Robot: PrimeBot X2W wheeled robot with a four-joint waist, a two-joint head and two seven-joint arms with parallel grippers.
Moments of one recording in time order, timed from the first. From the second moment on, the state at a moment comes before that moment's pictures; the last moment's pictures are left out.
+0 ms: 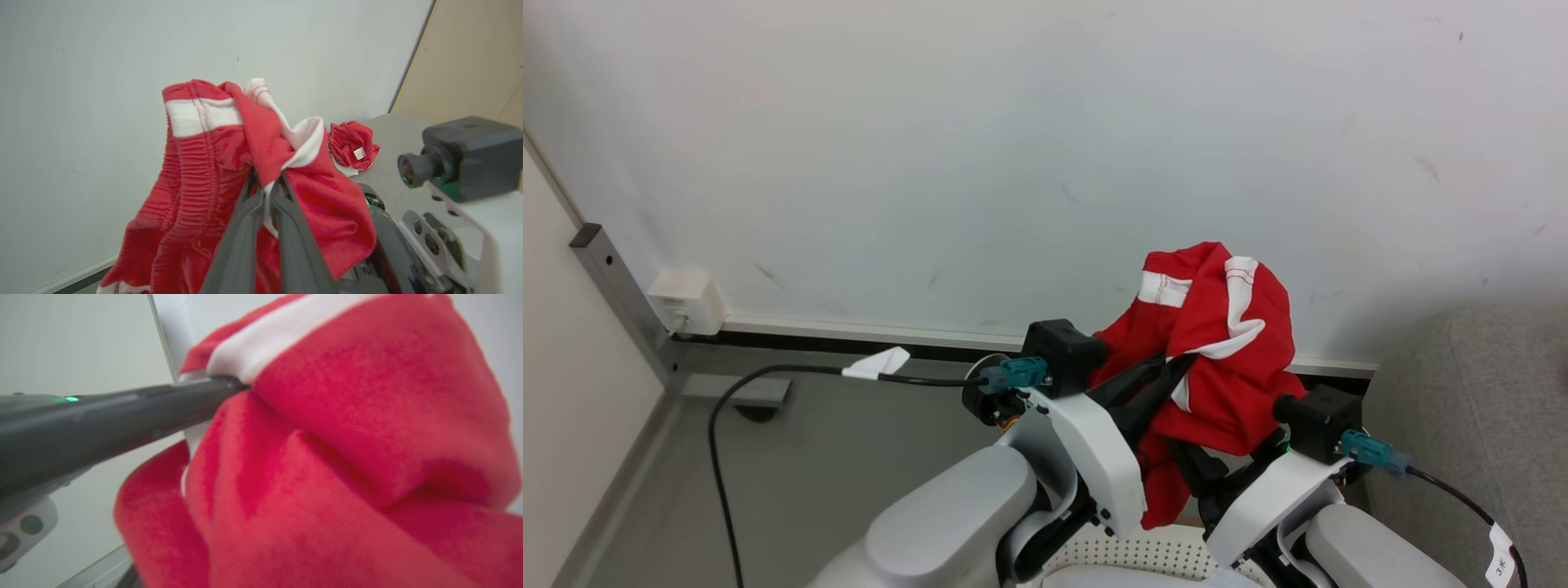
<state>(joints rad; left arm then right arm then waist) -0.76 0.15 -1.02 0.39 -0.79 0.00 -0.11 -0.55 -0.19 0.81 0.50 0.80 0.13 -0.26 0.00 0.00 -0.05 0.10</state>
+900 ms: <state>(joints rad) -0.72 0.15 -1.03 0.40 -0.82 0.00 -0.15 -0.47 -0.25 0.64 0.46 0.74 0.13 -0.26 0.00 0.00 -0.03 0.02</state>
